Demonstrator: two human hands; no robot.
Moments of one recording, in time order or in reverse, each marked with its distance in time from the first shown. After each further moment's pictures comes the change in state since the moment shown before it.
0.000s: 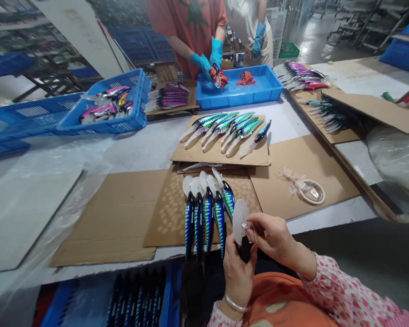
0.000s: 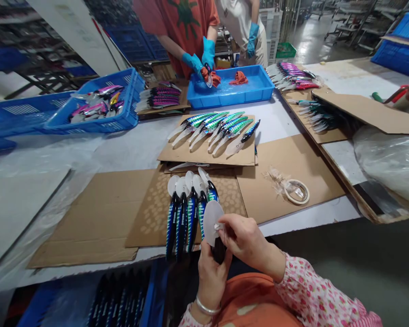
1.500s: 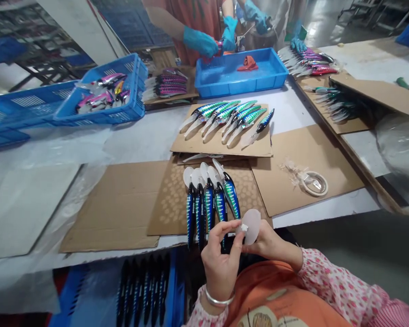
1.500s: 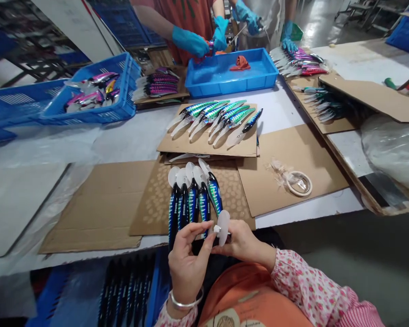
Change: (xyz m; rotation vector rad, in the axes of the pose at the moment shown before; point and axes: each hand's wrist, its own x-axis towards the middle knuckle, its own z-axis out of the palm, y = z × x) left_hand 0.024 0.033 -0.049 -0.158 0.047 0.247; right_hand -0.034 0.027 0.046 0.324 -0.301 0.217
